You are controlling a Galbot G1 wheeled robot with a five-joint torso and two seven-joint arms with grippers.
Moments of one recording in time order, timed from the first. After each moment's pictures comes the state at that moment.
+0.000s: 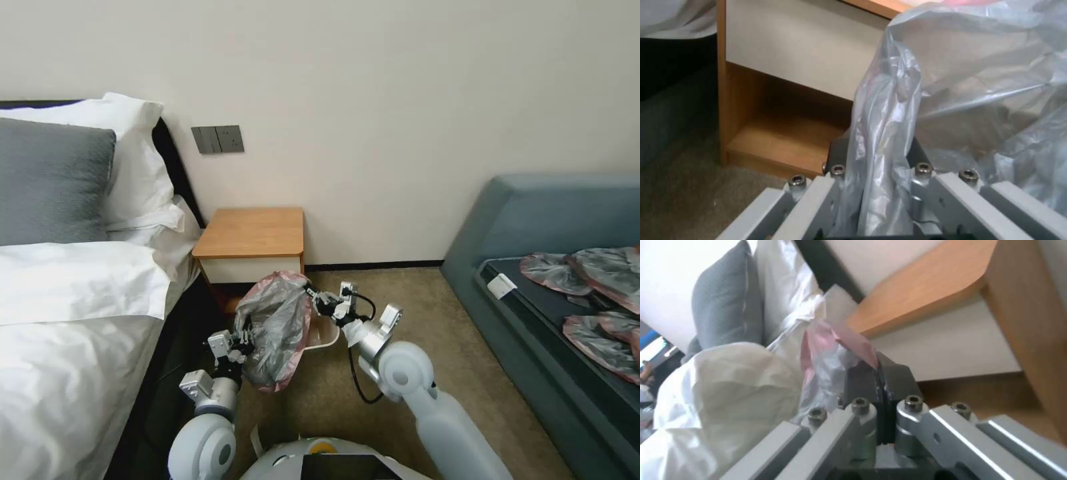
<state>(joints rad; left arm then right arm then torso) 1.73 -1.37 -0.45 -2.29 -0.51 0.14 -0.28 -1.16 1.22 0.12 2.17 1.01 -0.38 0.06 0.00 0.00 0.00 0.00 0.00</state>
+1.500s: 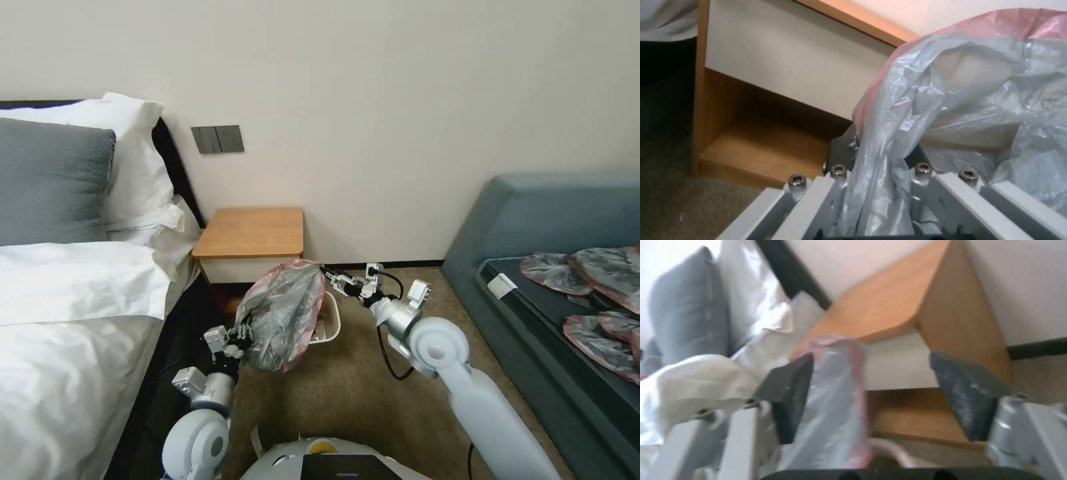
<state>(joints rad) 1.71 -1.37 -0.50 -2.27 -0.61 0.12 -0.19 -1.10 1.07 0.26 2.24 1.21 -0.50 0.19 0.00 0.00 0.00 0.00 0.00</state>
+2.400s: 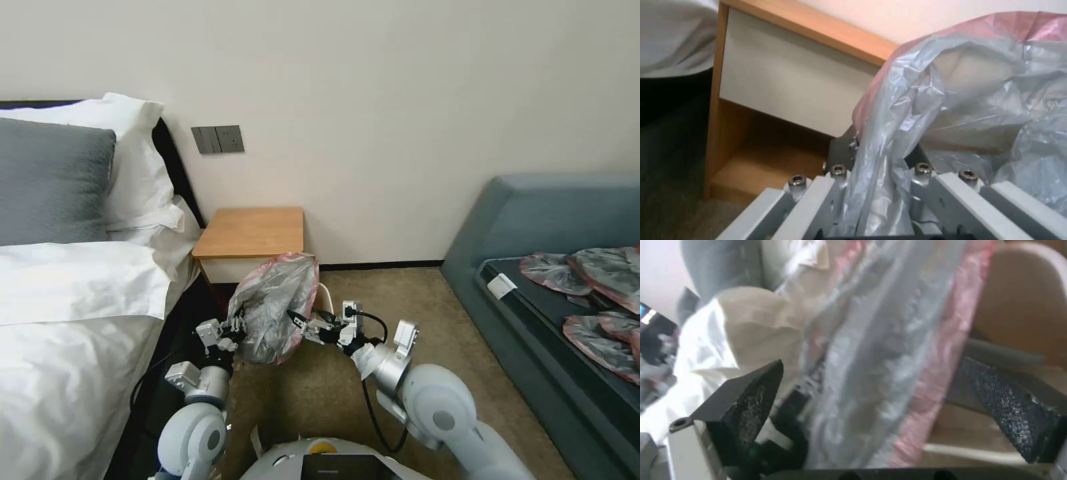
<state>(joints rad) 1.68 -1.37 -0.52 -2.30 -0.58 0.11 -0.21 -1.27 1.08 0.09 2.43 1.16 -0.53 0.33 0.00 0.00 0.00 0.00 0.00</state>
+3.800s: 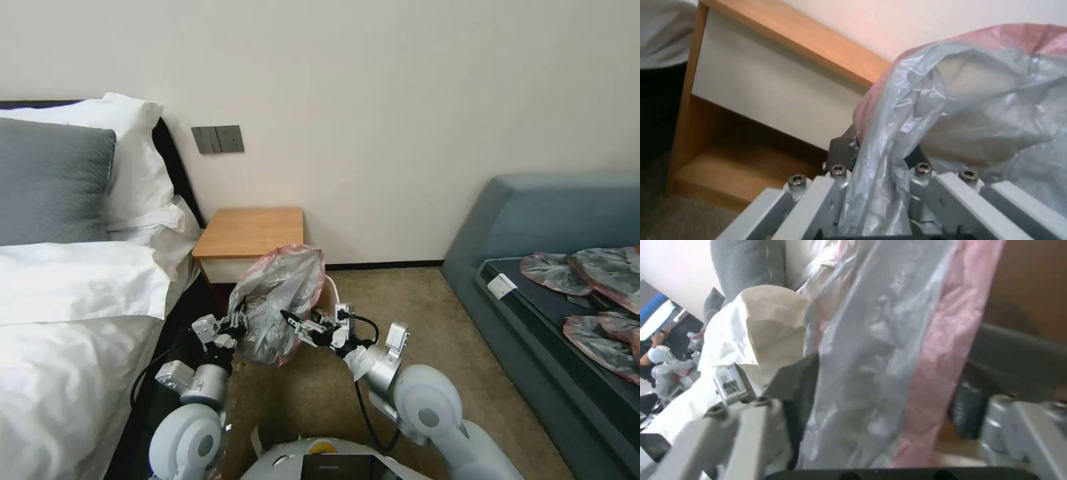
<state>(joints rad) 1.70 -1.37 -0.52 -2.38 -0.71 0.14 -0.23 -1.29 1.12 0.08 2.39 1.09 -0.51 0.19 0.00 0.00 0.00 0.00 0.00</state>
